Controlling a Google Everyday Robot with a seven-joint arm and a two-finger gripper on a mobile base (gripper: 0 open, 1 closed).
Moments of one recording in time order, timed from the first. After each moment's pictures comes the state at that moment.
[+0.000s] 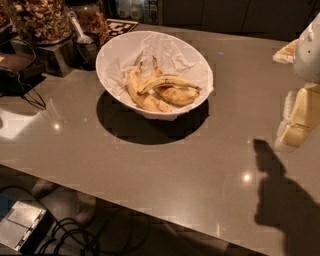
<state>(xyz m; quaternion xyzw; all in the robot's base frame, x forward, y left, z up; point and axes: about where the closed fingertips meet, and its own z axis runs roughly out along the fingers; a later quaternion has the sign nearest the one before) 0.438 -0.217 0.976 -0.60 0.78 -0.03 0.16</state>
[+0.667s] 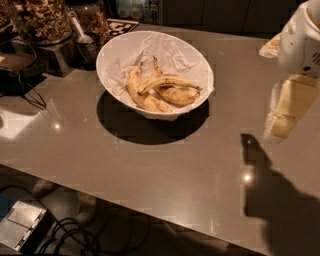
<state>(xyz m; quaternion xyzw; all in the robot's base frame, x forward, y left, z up) 0.452 -0.202 0.979 -0.62 0.77 -0.03 0.15</state>
